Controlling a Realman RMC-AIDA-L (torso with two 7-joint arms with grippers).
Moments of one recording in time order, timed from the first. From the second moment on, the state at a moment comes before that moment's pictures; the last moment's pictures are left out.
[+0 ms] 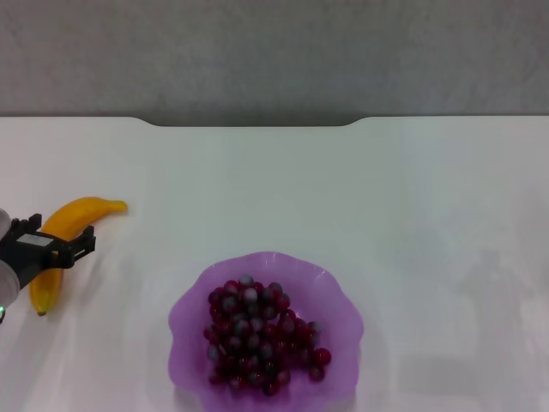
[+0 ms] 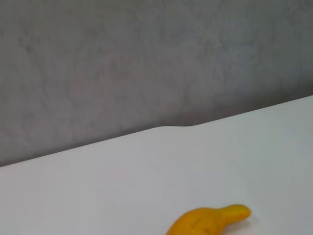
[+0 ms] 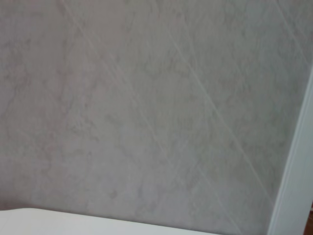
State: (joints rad) left arm -0.35 -2.03 1.49 0.58 0.61 0.33 -0.70; right arm 0.22 1.95 -1.90 -0.69 -2.39 0.58 2.81
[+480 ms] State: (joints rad) left arm -0.41 -2.03 1.48 0.49 0.61 0.33 -0.69; right arm 0.22 1.96 -1.90 -0.69 -2.39 0.58 2.81
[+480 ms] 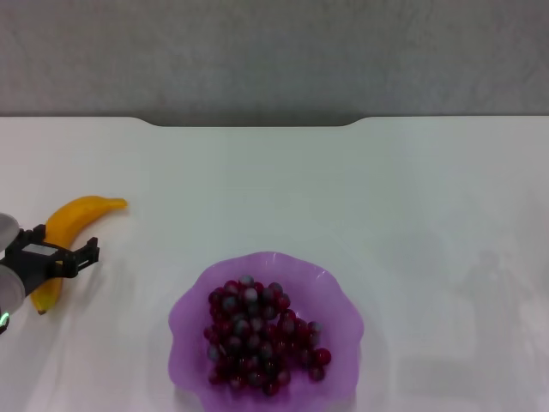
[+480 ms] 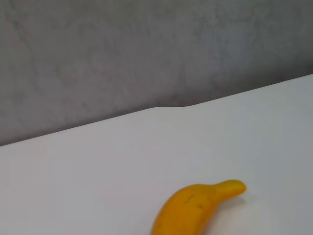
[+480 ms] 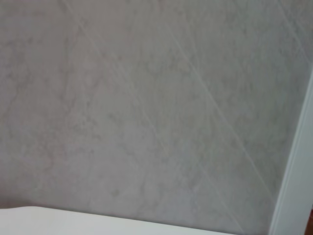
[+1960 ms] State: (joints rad) left arm -0.45 -2.03 1.41 0.39 0.61 0.33 -0.65; right arm 0.22 1.97 -1.90 -0.70 -2.41 0.58 2.81
